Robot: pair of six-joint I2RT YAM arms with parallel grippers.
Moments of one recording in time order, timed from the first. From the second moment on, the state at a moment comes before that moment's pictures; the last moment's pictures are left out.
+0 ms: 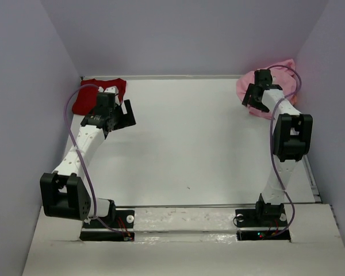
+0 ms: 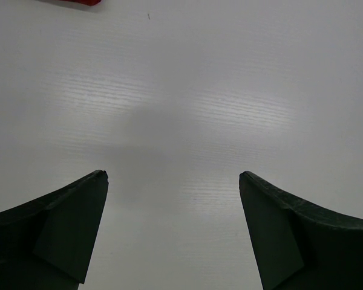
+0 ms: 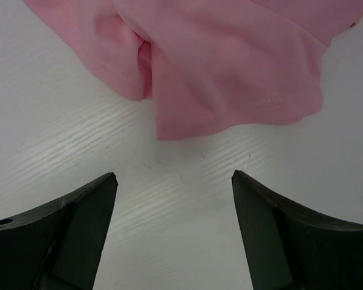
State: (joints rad) left arm -0.14 1.34 1.09 -0.53 -0.03 -0.34; right arm -0.03 2.03 1.66 -0.58 0.30 0.34
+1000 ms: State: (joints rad) left arm -0.14 1.40 1.15 -0.53 -0.03 -0.33; right arm -0.11 2.23 1.79 -0.58 0.24 0.36
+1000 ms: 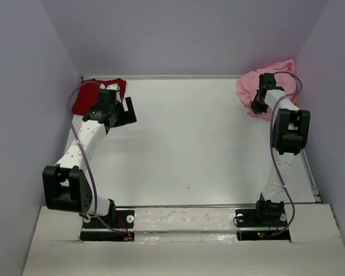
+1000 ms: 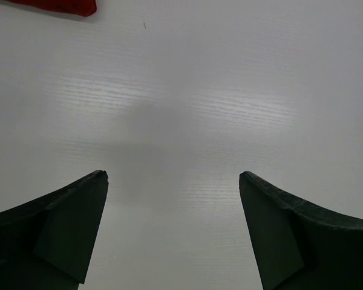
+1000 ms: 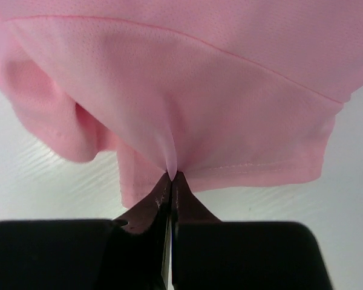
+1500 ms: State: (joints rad) left arm -0.14 1.48 1.21 -0.52 0.02 -0.33; right arm 0.09 1.85 1.84 -0.91 -0.22 0.39
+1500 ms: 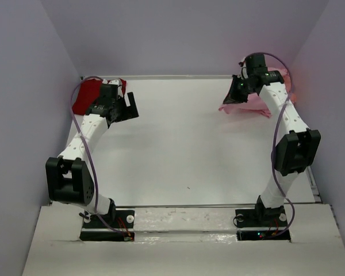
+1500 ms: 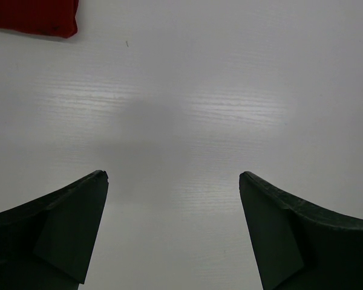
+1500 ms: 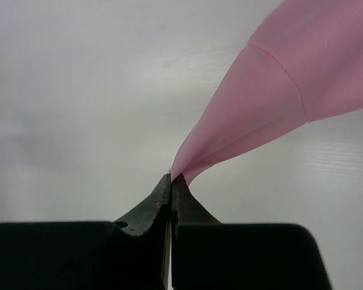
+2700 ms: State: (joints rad) left arm -0.14 1.54 1.36 -0.55 -0.05 -0.37; right arm 0.24 1.53 1.75 -0.91 -0.60 0.50
